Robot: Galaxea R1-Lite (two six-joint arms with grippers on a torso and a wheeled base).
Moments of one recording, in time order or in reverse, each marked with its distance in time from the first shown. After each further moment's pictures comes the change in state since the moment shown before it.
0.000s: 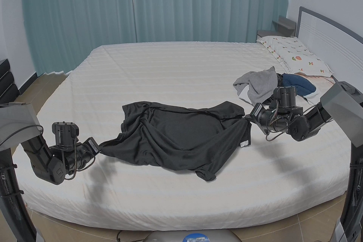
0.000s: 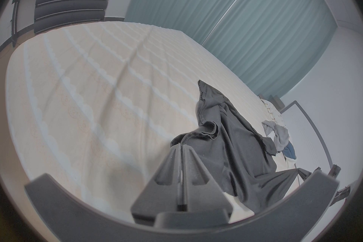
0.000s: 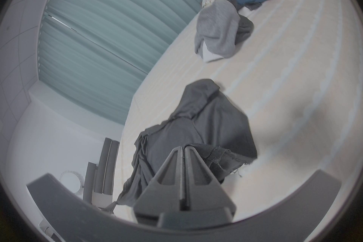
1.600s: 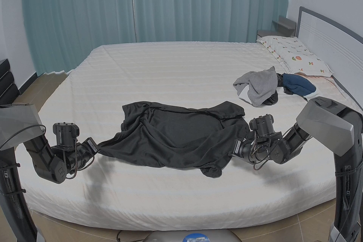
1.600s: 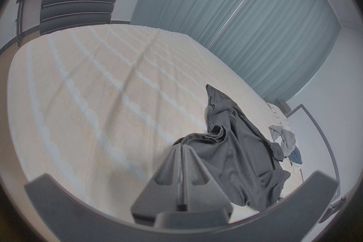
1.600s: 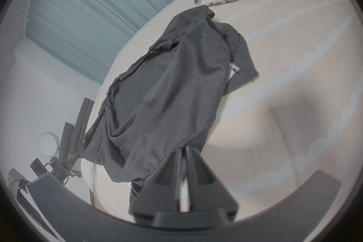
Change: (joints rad) left arm 0.016 0.036 -0.020 -0.010 0.026 0.003; right arm 0.124 0.106 0.135 0.066 -0.011 -0.186
